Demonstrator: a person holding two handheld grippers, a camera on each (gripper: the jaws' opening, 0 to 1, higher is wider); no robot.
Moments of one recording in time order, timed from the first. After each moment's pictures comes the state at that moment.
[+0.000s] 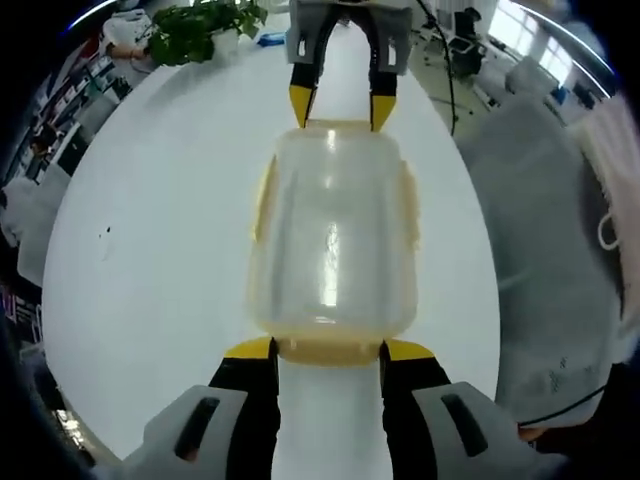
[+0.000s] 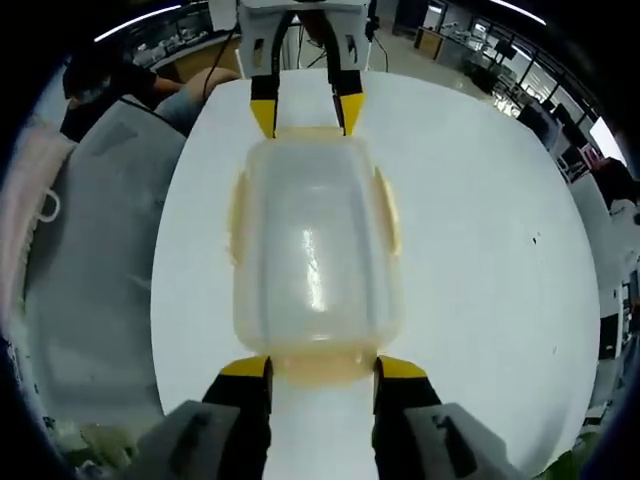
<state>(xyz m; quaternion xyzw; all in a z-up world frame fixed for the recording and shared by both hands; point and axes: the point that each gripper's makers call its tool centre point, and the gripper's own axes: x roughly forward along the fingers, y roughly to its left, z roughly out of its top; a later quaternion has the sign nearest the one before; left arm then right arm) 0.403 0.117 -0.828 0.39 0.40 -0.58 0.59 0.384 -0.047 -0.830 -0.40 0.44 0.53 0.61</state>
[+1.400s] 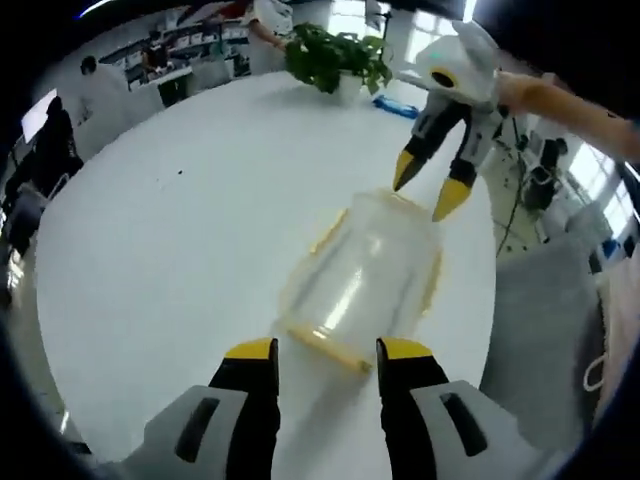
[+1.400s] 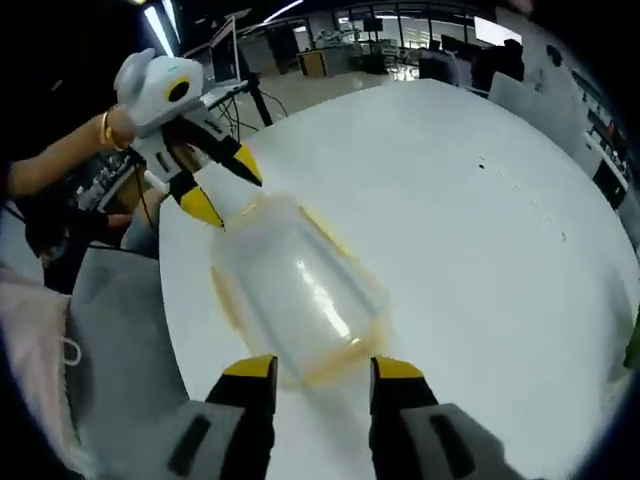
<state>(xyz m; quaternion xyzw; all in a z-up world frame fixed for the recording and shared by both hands) 0.417 0.113 -0.807 0.11 0.43 -0.45 0.78 0.392 -0.038 -0.812 -0.14 0.49 0.44 0.74</state>
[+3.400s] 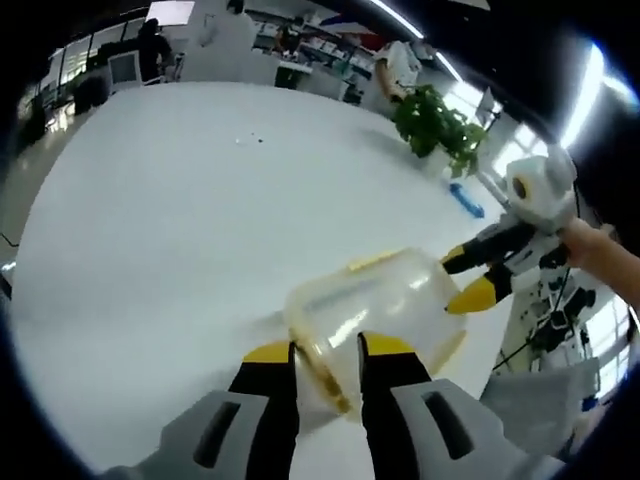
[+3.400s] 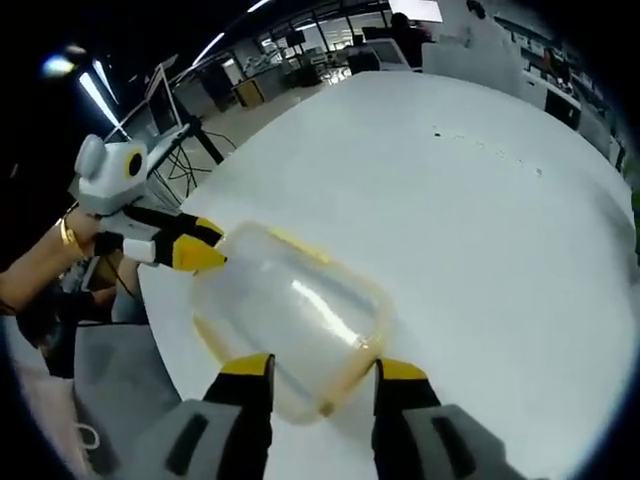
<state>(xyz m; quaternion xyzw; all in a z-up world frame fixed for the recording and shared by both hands) 0.421 0.109 -0.820 -0.06 0.43 -0.33 0.84 0.395 -0.022 -0.824 -0.03 0.51 0.35 0.78</state>
